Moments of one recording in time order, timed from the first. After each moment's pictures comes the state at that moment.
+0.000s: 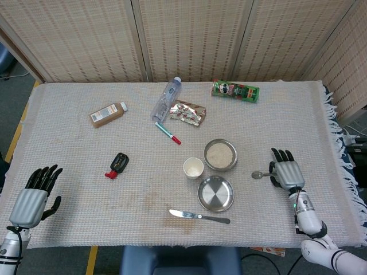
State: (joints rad) left arm -0.18 -1.24 -0.01 -1.44 1.57 1.44 0.04; right arm 0.43 -1.56 0.12 -1.03 -1.27 0.94 -0.14
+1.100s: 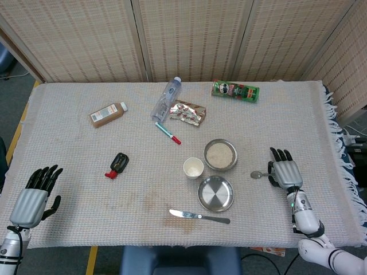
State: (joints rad) left arm -0.18 -1.23 -0.01 -1.46 1.56 1.44 0.05; right arm 0.44 -1.57 0.12 -1.04 -1.25 0.96 -0.16
